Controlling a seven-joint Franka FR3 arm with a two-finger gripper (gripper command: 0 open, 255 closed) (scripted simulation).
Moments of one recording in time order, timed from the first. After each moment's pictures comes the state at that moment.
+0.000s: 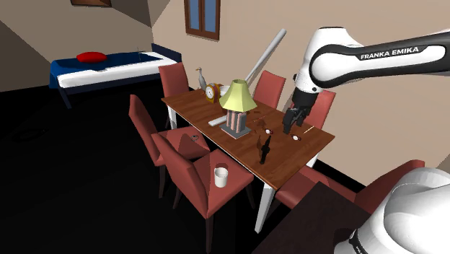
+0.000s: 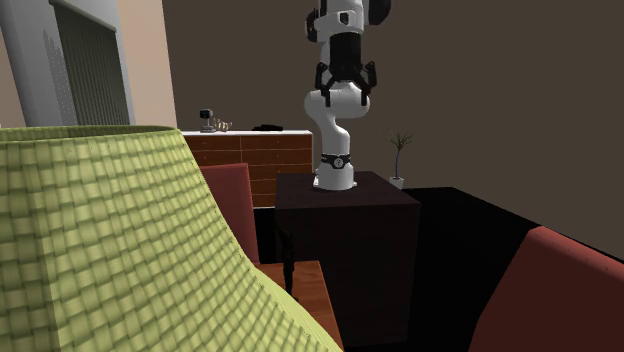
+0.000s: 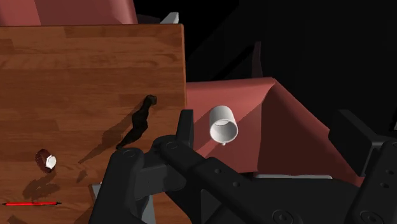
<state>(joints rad) -0.05 -0.59 -0.11 -2.52 -0.02 1.97 -0.15</state>
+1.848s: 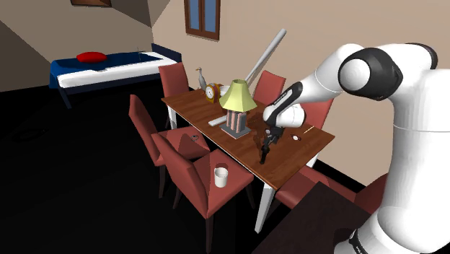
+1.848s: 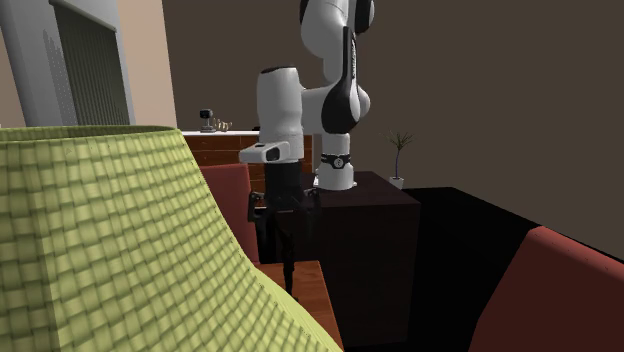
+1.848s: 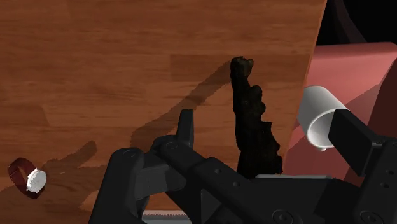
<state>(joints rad) -0.17 0.43 -0.21 -2.18 0.33 2.66 -0.68</state>
